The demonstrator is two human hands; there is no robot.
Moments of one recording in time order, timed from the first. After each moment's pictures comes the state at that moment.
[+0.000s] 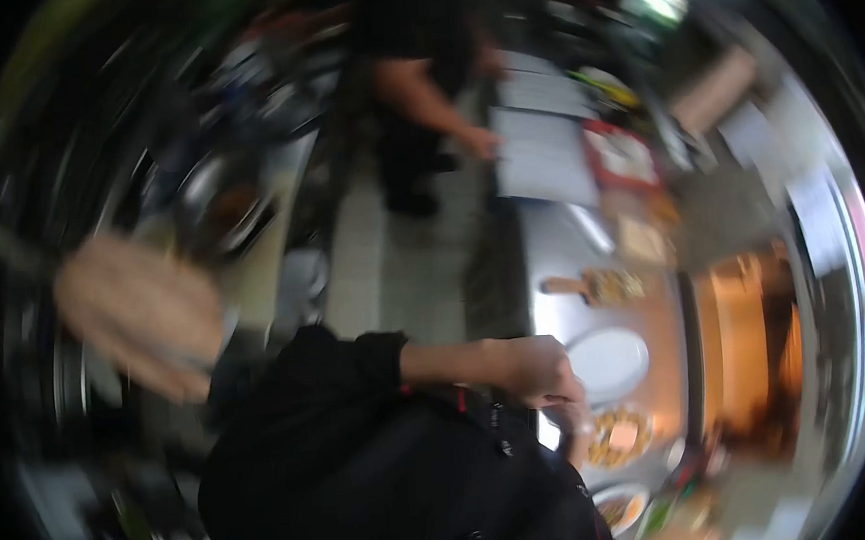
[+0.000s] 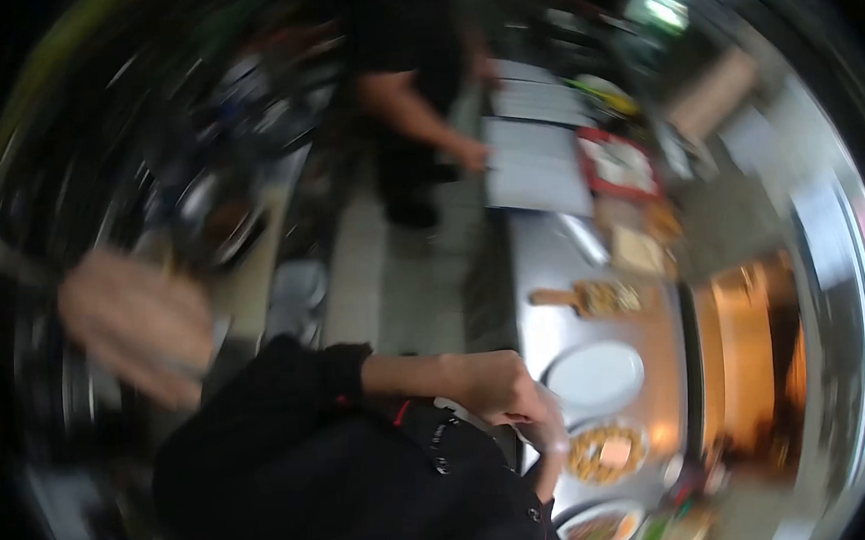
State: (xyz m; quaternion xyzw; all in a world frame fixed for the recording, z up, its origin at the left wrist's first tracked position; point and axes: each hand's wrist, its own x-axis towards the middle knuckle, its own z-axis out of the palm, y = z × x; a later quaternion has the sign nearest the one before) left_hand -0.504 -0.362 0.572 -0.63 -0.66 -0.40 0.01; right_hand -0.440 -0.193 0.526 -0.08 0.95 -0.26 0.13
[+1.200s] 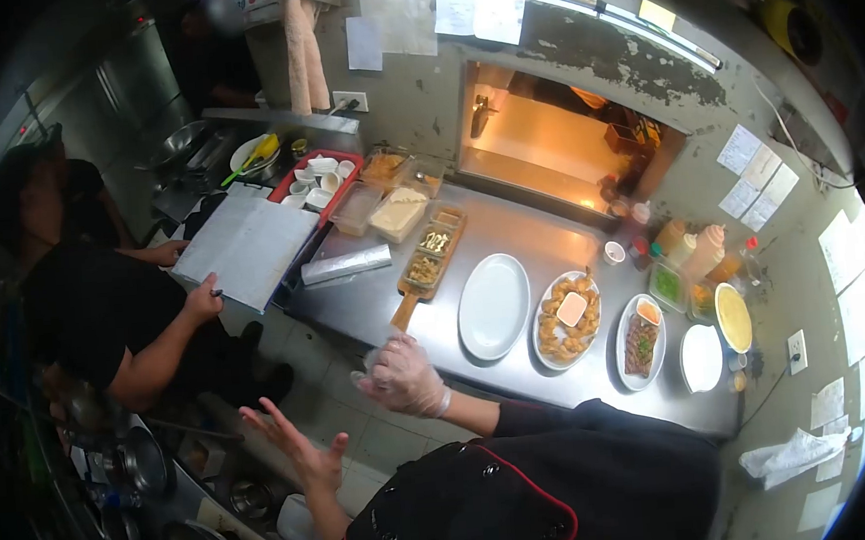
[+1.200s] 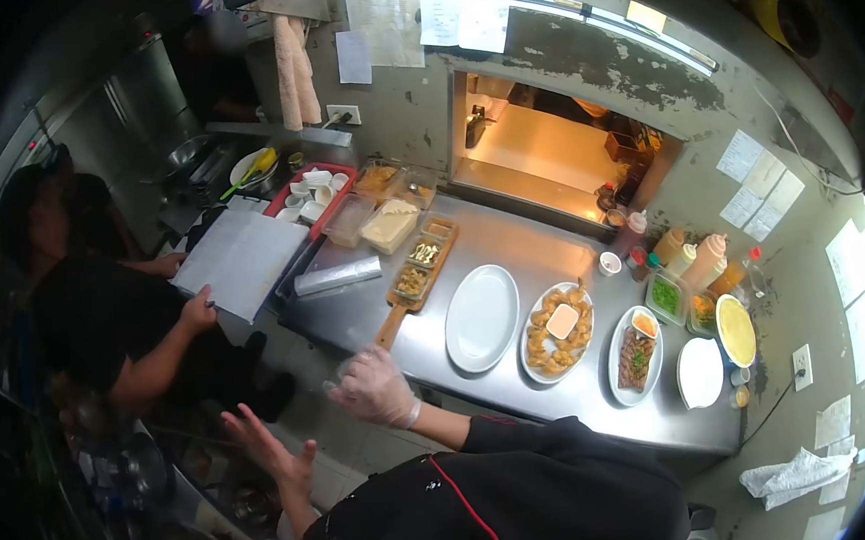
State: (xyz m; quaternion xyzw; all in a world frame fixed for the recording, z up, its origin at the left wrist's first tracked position) left_hand -0.604 -0.473 0.542 -0.30 -0.87 -0.38 0.11; right_hand -0.547 -0.265 0.524 -0.01 0.89 -0.19 -0.41
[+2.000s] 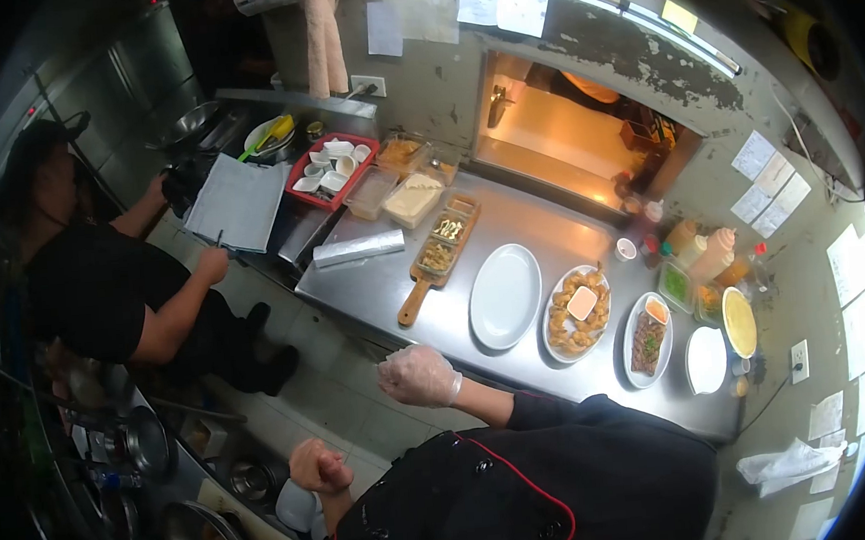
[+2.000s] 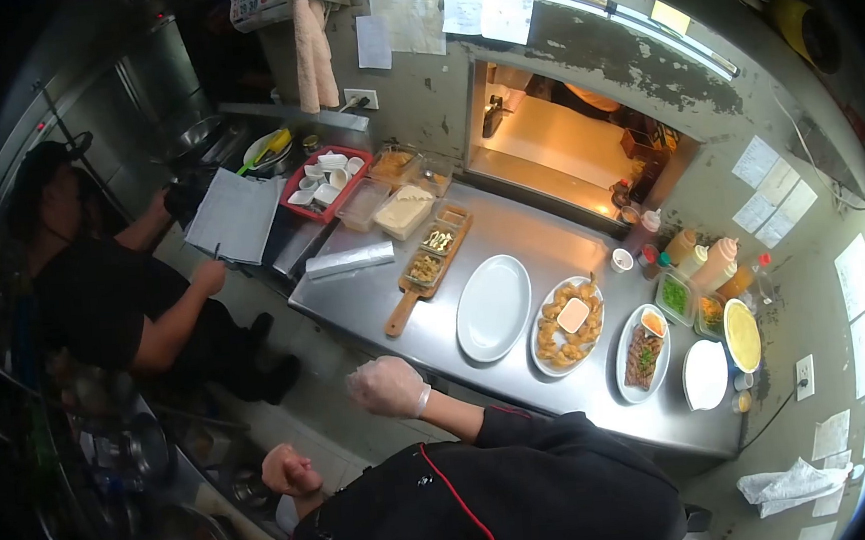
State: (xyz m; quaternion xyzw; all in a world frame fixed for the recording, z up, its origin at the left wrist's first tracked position) left_hand -0.589 -0.480 0.531 -0.40 -0.65 -0.57 0.31; right_hand -0.544 -0.268 0.527 -0.04 0.95 -0.26 -0.19
